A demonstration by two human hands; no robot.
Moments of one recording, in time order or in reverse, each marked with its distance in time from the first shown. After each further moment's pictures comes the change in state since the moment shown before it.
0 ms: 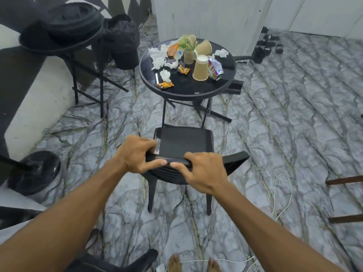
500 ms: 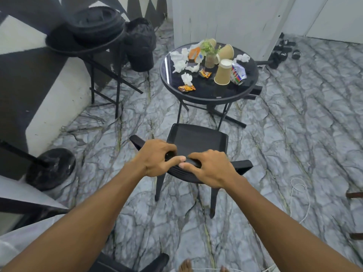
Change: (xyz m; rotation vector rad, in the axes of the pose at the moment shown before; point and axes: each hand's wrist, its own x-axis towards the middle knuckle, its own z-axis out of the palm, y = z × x) left_hand -0.022 -0.033 -0.006 -0.028 -0.176 -0.159; right_hand 0.051 -0.030 0.033 0.054 -0.228 -0.065
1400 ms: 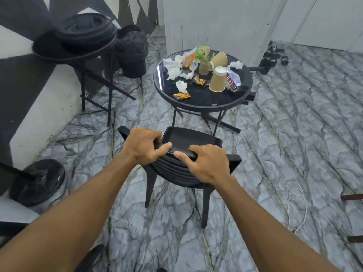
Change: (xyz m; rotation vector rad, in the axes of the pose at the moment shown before) left_hand 0.045 -0.052 -0.022 0.045 0.227 -0.050; right_hand 0.045 -0.004 -0.001 -0.042 0.261 0.174
